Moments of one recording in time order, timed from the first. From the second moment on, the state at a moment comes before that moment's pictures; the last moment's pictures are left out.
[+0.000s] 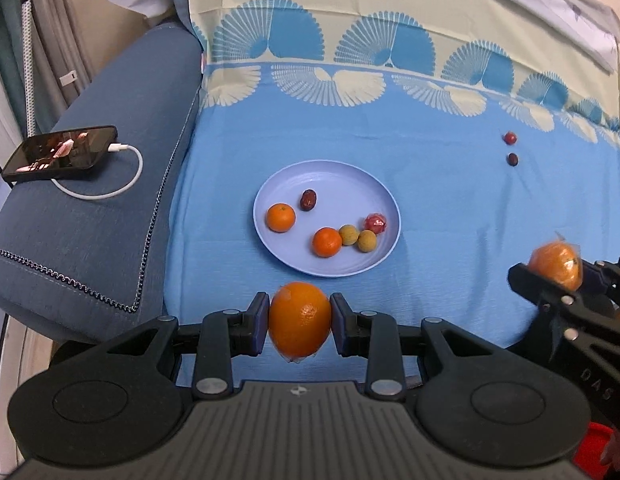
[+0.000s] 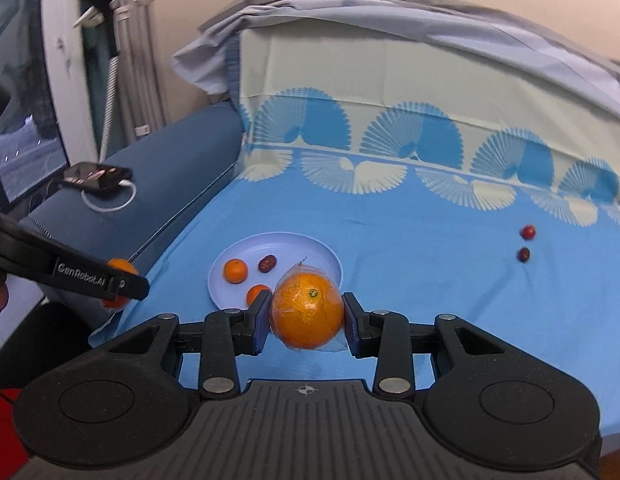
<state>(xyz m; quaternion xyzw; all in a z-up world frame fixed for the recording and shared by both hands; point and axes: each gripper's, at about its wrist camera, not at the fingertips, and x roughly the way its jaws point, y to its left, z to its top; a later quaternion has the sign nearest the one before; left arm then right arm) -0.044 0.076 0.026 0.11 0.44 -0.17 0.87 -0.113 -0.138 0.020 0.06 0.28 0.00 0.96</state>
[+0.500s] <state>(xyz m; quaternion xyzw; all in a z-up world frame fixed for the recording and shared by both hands) -0.048 0.079 0.022 0.10 0.44 -0.18 0.87 -0.113 -0.125 0.024 0.03 0.29 0.01 0.96</state>
